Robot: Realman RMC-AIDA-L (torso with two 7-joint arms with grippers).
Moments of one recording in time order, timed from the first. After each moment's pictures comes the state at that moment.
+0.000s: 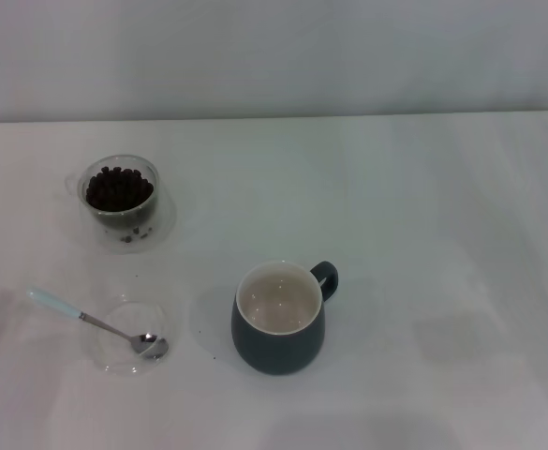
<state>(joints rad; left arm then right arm) -0.21 -2.07 0.80 0.00 0.87 1.45 -1.42 0.29 2.00 -1.36 -0.20 -0.07 -1.36 -0.02</state>
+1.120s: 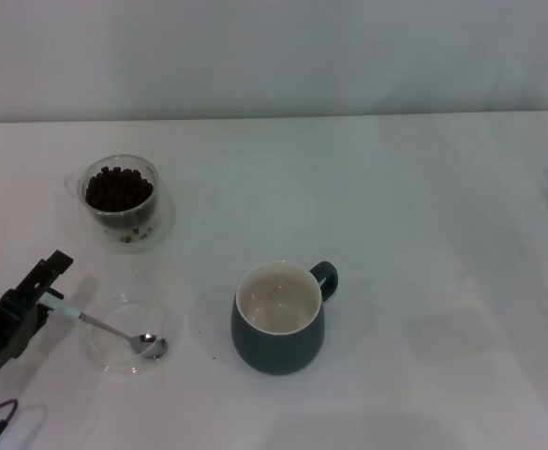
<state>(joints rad) -0.35 -2.07 1.03 0.02 0.91 1.22 -1.63 0.30 2.01 -1.36 -0.22 -0.07 -1.36 -0.03</state>
